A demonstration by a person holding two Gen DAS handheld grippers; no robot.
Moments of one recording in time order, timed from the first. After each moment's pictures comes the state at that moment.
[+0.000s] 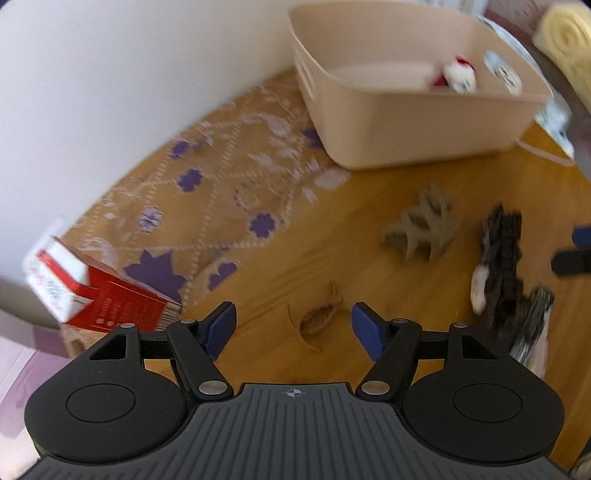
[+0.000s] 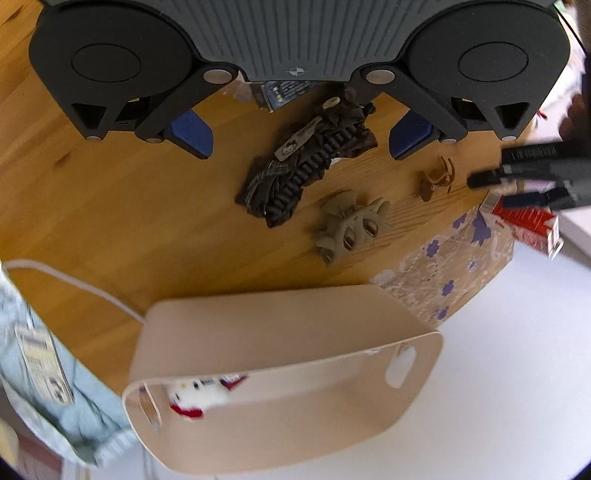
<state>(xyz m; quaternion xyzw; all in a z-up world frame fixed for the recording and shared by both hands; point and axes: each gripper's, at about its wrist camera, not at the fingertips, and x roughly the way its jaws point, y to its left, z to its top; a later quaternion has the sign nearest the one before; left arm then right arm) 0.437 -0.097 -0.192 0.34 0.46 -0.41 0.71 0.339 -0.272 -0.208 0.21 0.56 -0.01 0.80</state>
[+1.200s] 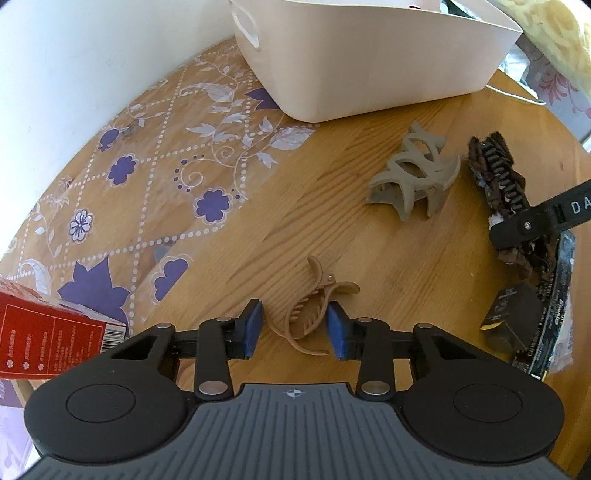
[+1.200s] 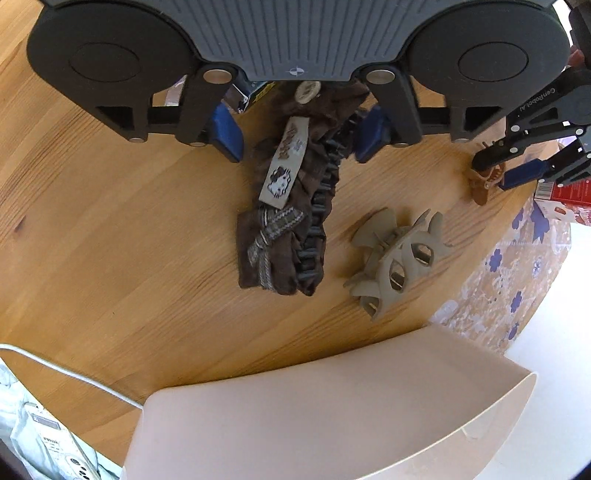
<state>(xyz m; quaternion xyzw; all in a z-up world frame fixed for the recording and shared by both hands) 0.447 -0.098 -0.250 0.36 0.45 -0.49 0.65 0.364 -0.246 -0.272 0.25 0.62 -0.09 0.74</state>
